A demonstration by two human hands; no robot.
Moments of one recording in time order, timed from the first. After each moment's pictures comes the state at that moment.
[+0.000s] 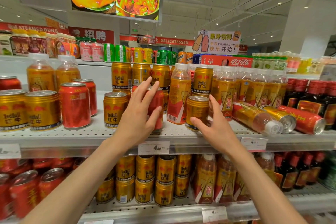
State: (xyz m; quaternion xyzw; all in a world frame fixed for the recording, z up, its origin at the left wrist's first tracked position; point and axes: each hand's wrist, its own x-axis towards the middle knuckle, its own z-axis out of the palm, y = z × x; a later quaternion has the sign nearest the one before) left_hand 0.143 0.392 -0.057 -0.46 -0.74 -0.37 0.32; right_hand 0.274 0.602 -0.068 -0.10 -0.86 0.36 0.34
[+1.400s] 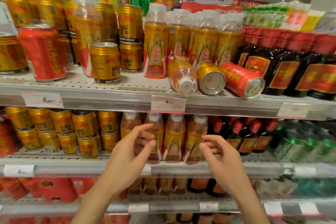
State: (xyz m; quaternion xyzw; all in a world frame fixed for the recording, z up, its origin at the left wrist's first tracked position) left_hand 0.351 0.573 -0.194 -0.30 -0.78 -0.55 0.01; right_hand 0.467 0.793 -0.195 -0.20 -0.82 0.48 0.24
